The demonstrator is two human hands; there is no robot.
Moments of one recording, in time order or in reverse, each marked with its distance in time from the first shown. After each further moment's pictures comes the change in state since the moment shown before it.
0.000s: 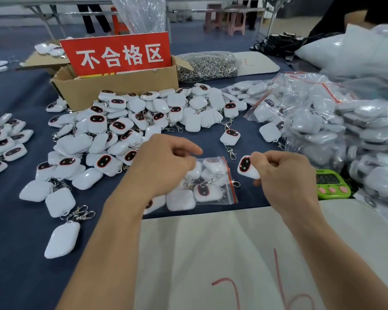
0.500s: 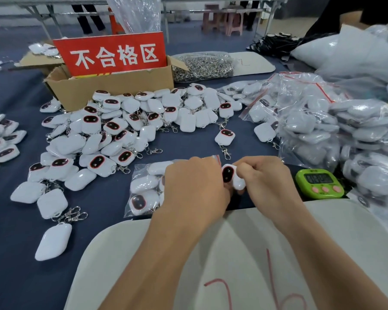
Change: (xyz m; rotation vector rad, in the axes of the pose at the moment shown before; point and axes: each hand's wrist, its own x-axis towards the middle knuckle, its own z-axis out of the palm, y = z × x) left_hand -0.021 0.032 0.071 0.792 0.127 0.132; right_hand -0.008 -0.013 0.000 -0.013 -0.289 -0.018
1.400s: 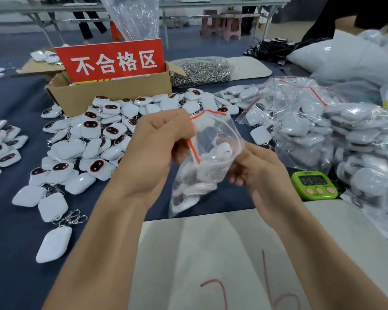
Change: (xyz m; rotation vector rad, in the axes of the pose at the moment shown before) left_hand 0.015 -0.039 -0.065 -1.506 -0.014 0.017; right_hand 0.008 0.001 -0.003 0.629 -0.208 -0.165
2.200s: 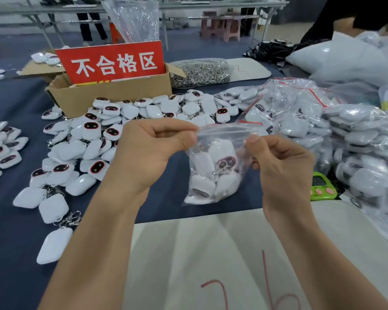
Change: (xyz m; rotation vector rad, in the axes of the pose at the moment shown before) left_hand 0.004 -0.013 -0.016 0.112 0.142 -0.027; right_hand -0.005 -0.014 0.008 0.072 0.477 -0.296
